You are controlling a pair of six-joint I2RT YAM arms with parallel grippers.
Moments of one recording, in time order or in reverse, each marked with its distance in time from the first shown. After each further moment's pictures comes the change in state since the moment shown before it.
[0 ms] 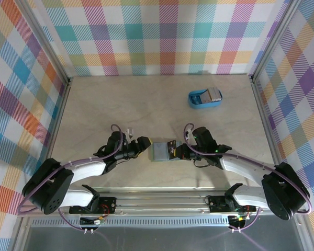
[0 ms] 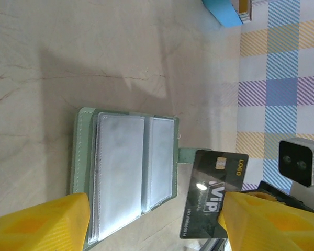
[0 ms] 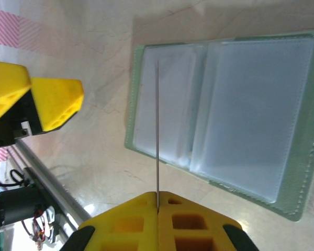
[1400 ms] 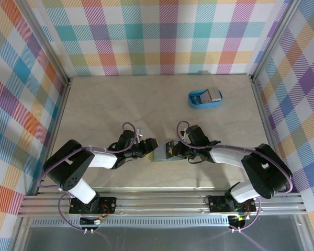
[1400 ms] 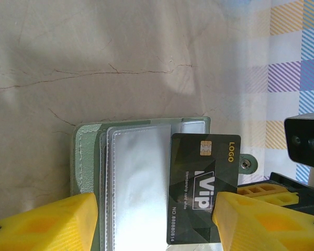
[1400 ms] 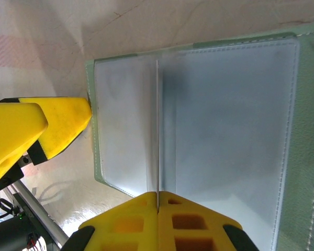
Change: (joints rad) left arm -0.062 0.274 0.081 0.121 -0.020 0.051; right arm 0.000 0.238 0.048 0.114 -0.002 0.098
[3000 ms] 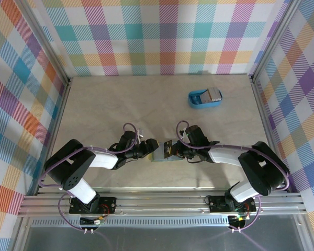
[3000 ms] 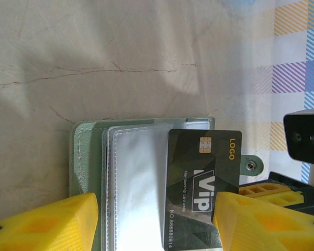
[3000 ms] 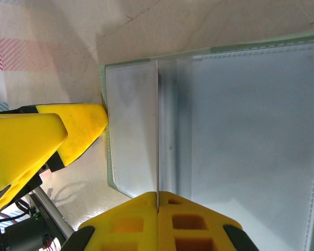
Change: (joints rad) left arm -0.016 0.012 0.000 0.006 -0.027 -0.004; right arm 0.000 0.033 -0.012 0.088 -0.035 0.048
